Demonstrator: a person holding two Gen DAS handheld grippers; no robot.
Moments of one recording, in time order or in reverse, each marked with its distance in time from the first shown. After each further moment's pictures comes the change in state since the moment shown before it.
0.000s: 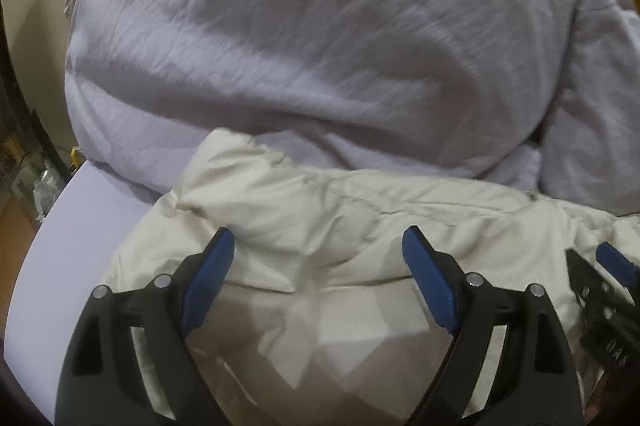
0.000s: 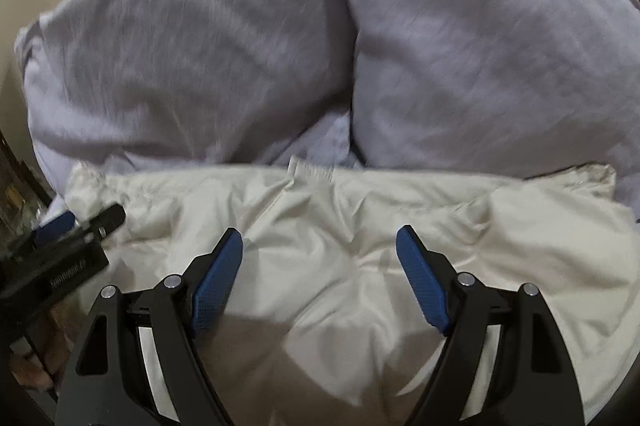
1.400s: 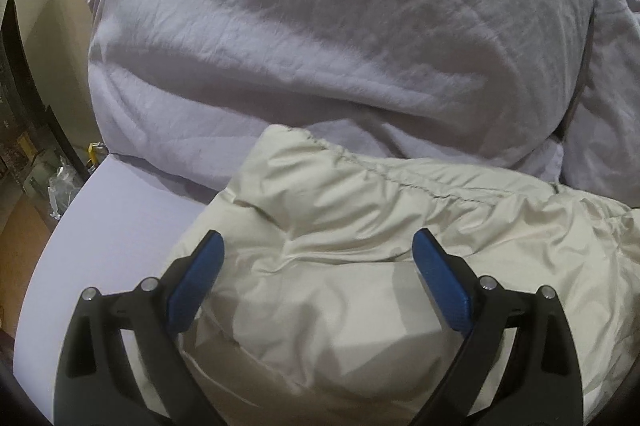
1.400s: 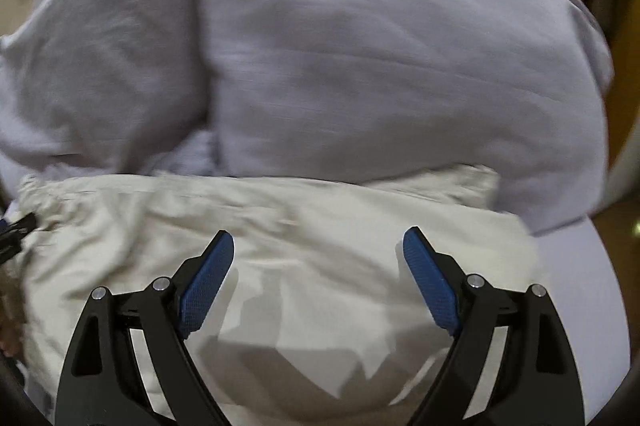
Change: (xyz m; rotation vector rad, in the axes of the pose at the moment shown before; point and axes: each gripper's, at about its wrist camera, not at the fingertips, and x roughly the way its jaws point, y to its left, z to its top) left arm 0.010 0.025 -0.001 0.013 0.028 0.067; right arm -0.022 -0.093 -0.005 0.054 -0.049 -0.245
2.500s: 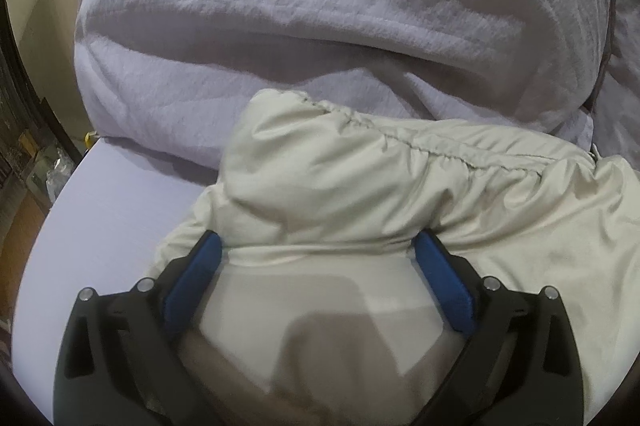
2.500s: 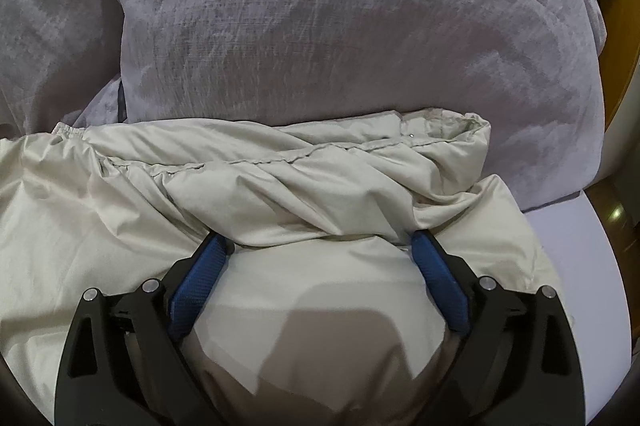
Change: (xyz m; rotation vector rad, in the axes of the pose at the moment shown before) left arm 0.019 0.023 -0.015 0.021 0.080 0.028; right arm 0.066 -0.033 -0.021 0.005 0.091 -0.063
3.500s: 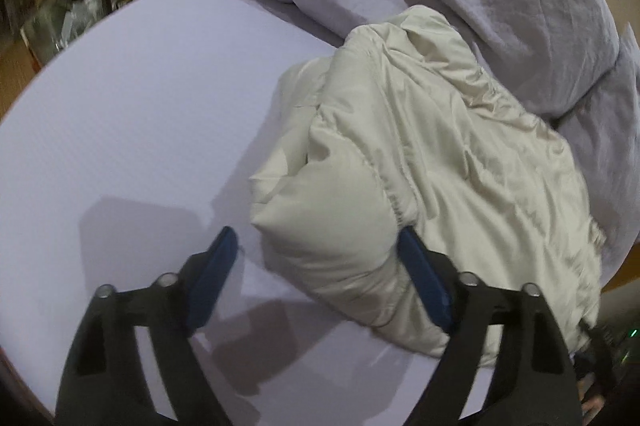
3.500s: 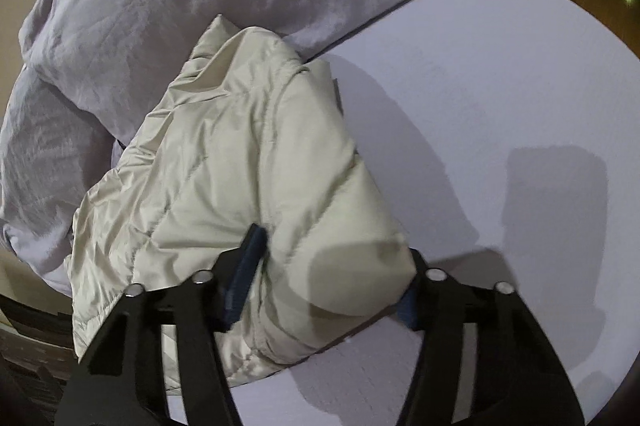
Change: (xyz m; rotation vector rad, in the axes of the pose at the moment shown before) left arm -0.078 0.106 -0.108 -0.410 0.191 -0.203; right arm -0.052 -0.127 -0.098 0.577 0.206 0.237
